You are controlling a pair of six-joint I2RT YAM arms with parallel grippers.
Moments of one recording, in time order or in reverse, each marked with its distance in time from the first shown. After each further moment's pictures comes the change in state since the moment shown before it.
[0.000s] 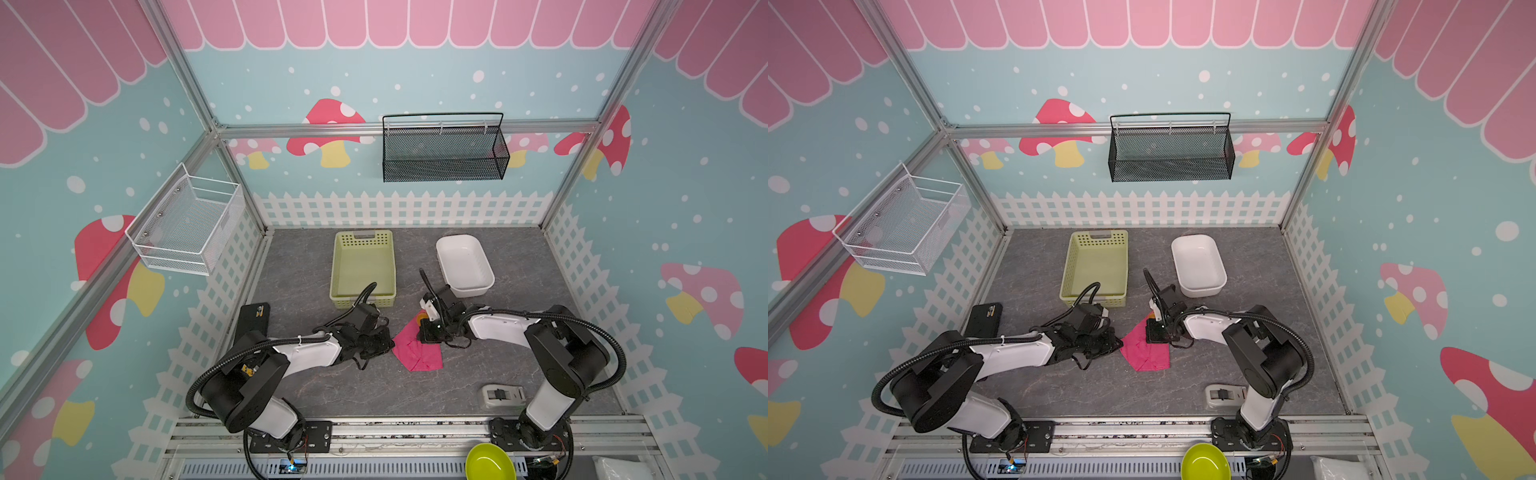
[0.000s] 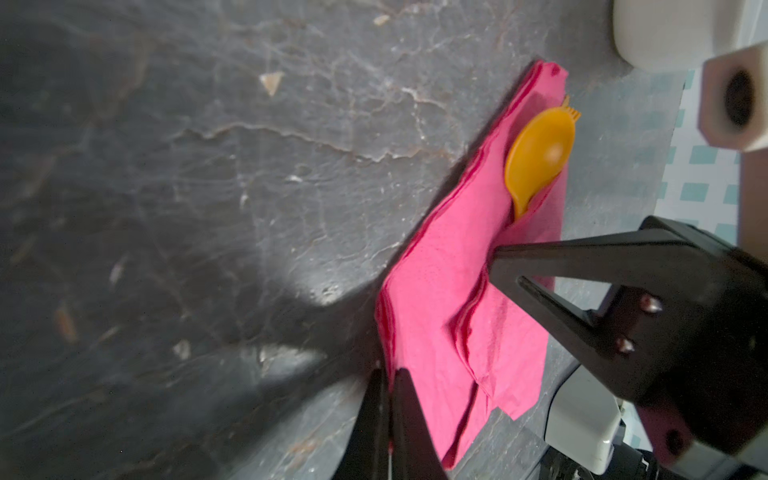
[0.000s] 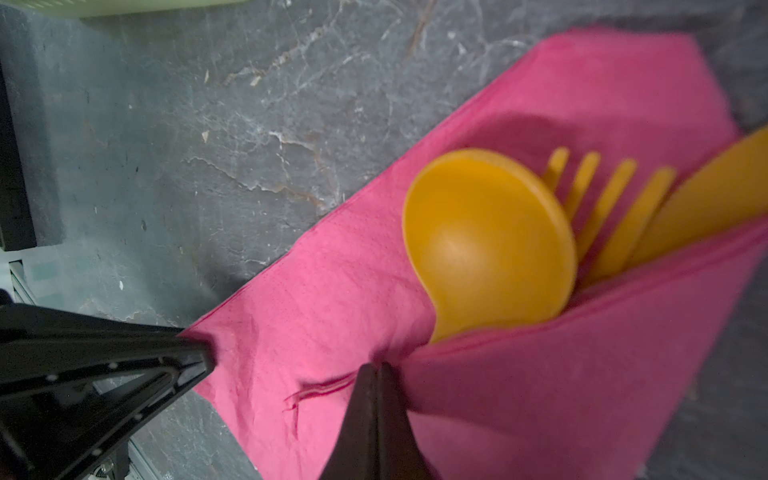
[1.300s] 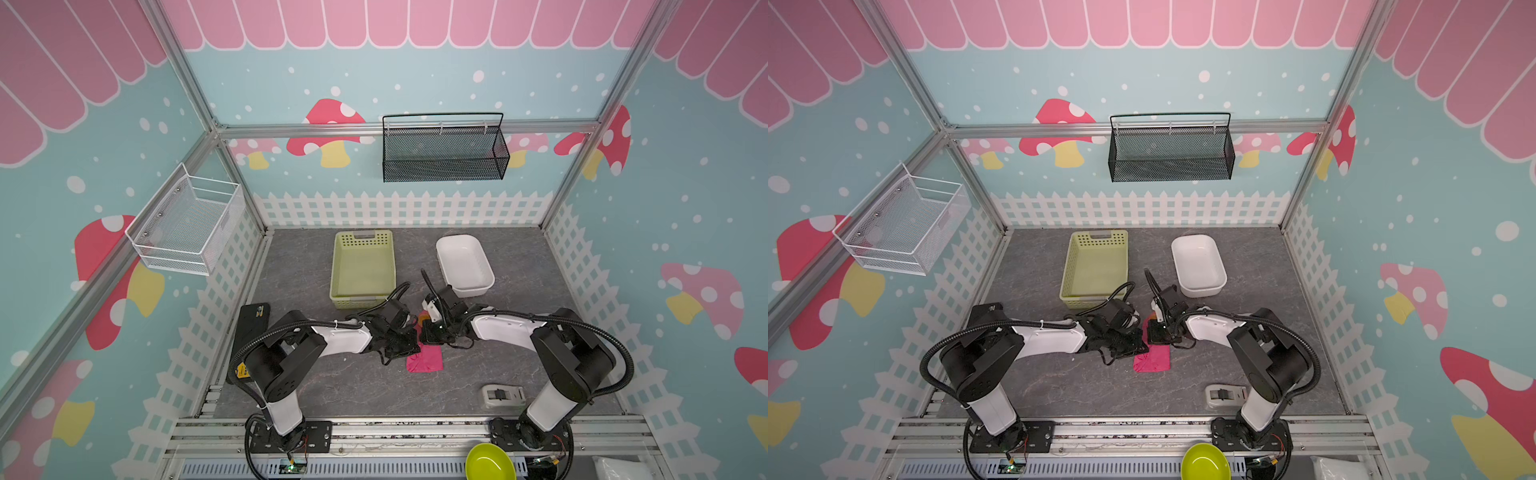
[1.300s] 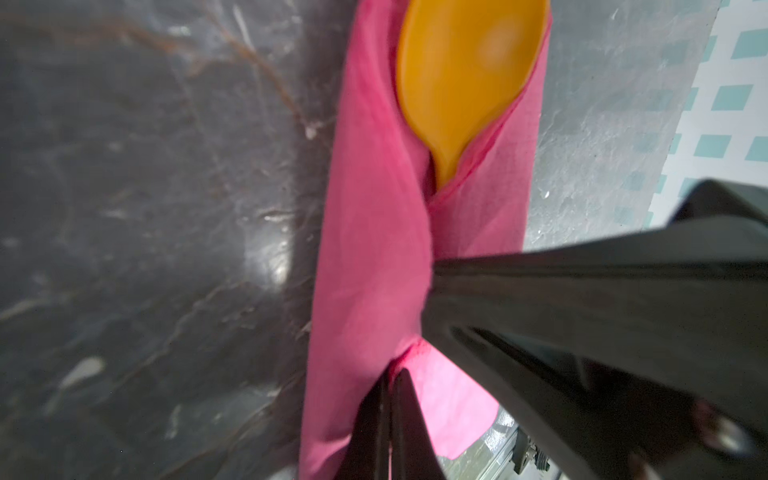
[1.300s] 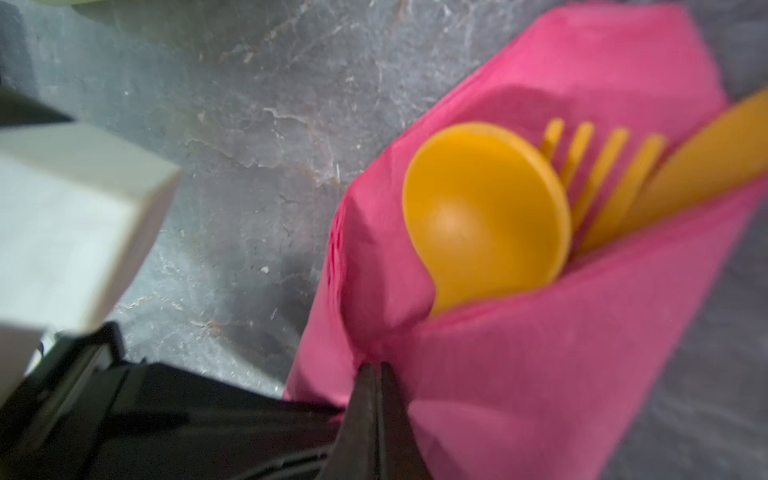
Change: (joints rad) left arm -0.132 0.257 0.249 -0.077 0.102 -0.006; right arm -0.001 -0.068 -0.006 -0.072 -0.010 0.026
